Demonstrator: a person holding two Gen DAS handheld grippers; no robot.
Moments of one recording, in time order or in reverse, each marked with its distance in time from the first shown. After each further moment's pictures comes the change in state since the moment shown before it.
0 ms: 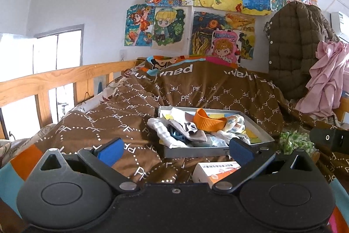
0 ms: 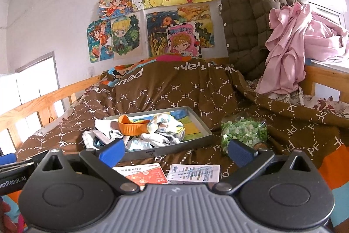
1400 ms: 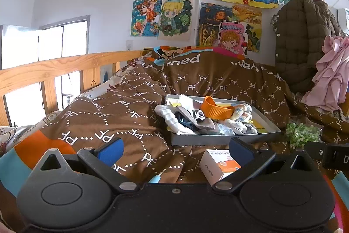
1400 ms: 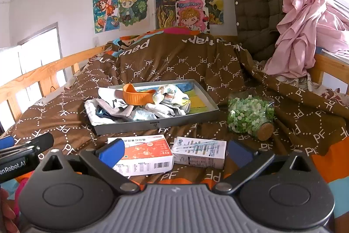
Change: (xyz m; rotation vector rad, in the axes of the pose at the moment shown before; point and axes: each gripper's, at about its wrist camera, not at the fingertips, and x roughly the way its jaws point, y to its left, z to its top) left arm 0.004 0.010 -0.015 -0.010 0.048 0.031; right arm 0.015 0.012 -0.012 -0.068 0.161 0.010
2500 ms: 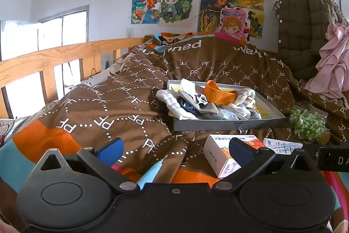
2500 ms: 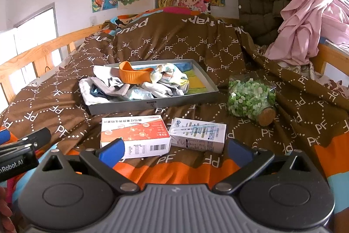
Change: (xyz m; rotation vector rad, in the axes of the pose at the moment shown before) left arm 0.011 -0.001 -0.010 0.018 0.076 0.016; right arm 0.017 0.002 -0.006 -0.030 0.104 -0.021
